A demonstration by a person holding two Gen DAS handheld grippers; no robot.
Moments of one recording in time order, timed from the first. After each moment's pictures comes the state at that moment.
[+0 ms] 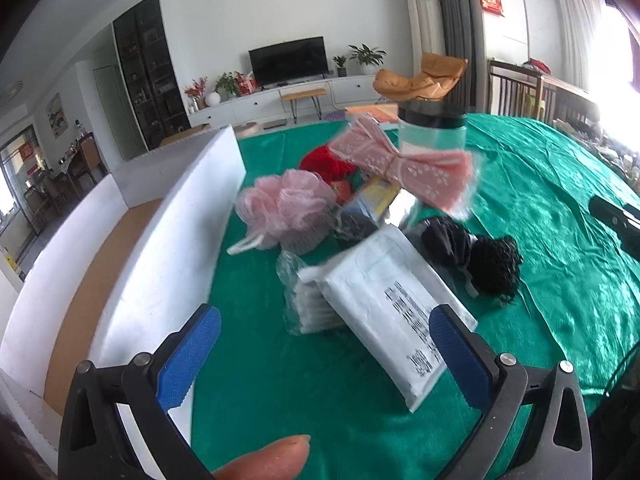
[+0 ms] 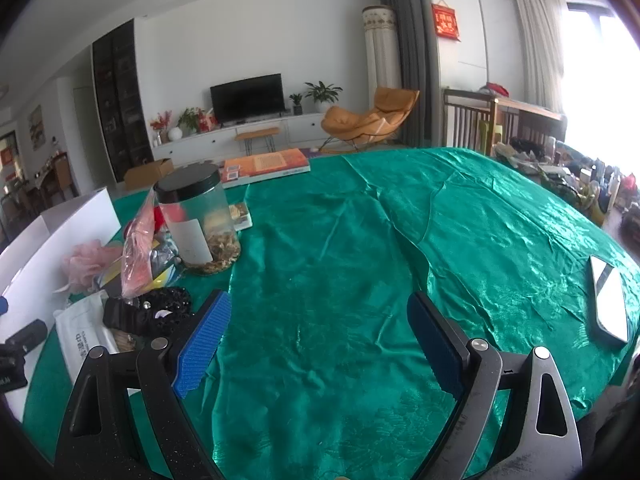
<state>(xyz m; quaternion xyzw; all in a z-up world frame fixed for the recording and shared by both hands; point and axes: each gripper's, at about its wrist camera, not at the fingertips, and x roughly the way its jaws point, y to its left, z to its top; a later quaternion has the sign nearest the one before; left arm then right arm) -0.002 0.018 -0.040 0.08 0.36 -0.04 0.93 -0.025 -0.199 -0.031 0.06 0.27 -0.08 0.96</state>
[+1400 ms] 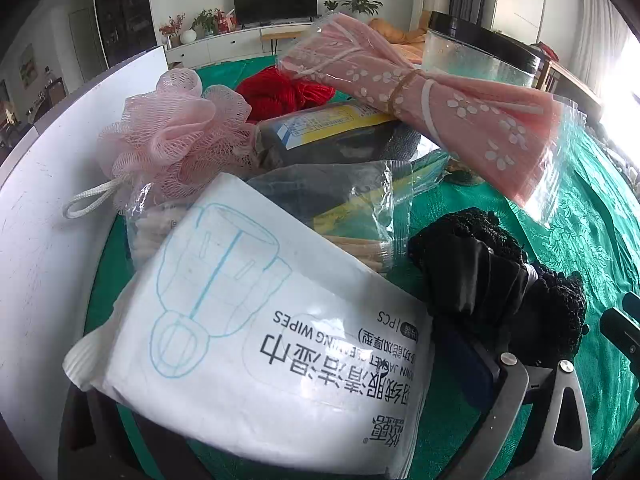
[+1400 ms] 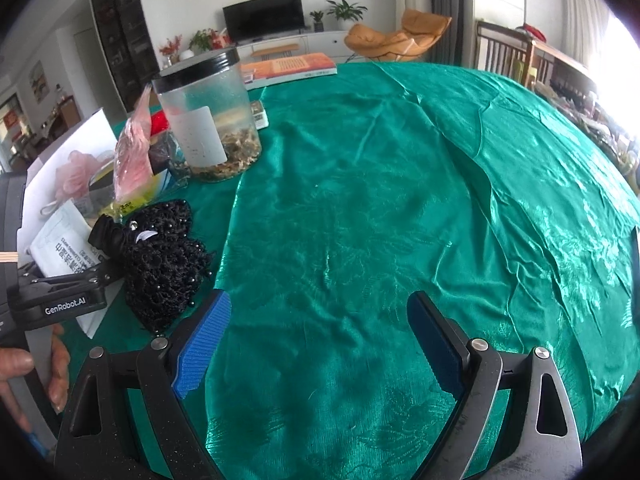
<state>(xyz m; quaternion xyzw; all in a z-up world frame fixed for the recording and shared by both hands) 0.110 -0.010 -0.107 0.03 0.46 -0.07 0.89 0.012 -0.197 -0.082 0.08 0.42 -0.03 0.90</state>
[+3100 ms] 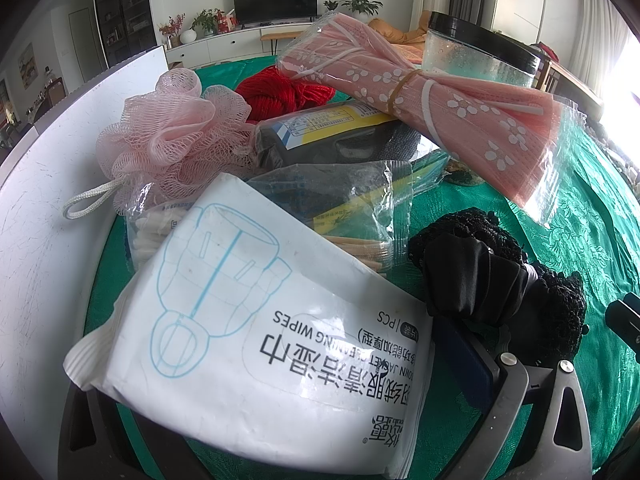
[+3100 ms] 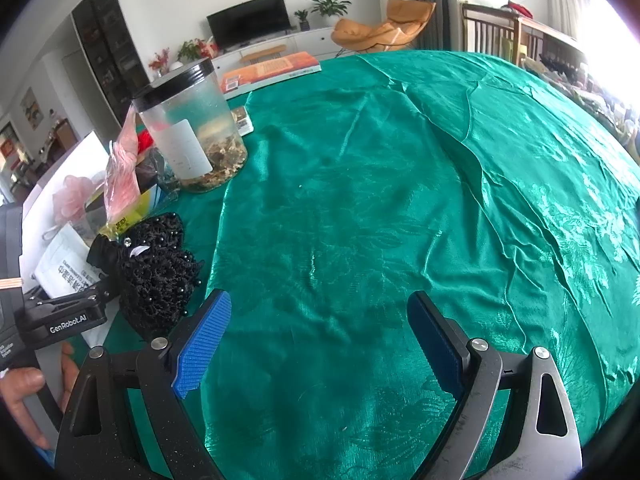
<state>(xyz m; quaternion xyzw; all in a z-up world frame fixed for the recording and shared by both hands) 0.110 -0.010 -0.106 0.03 0.46 -0.07 0.89 0.013 -0.206 -0.081 0.11 0.42 -0.04 0.90</state>
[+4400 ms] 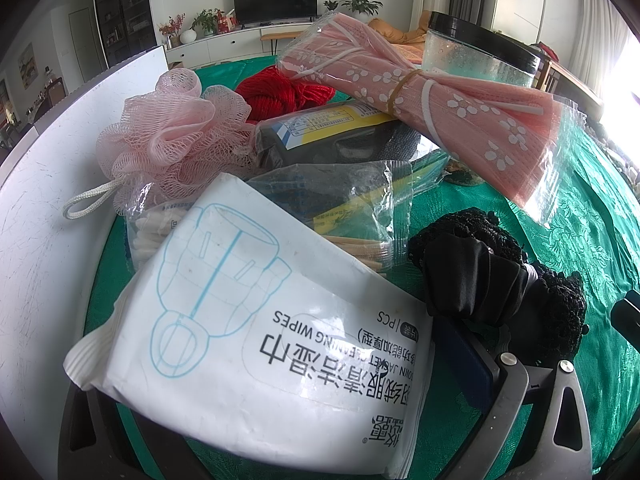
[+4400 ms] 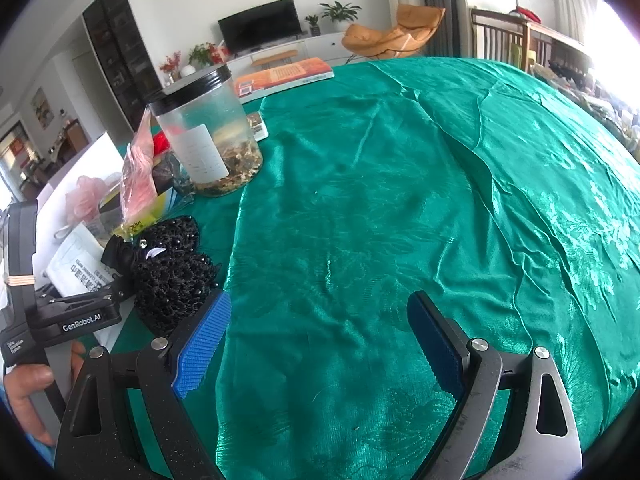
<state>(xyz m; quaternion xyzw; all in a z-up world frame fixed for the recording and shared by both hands) 0.110 -0.009 -0.107 0.03 0.46 -0.07 0.89 0.010 -0.202 -0.078 0.11 0.40 -0.02 0.91</state>
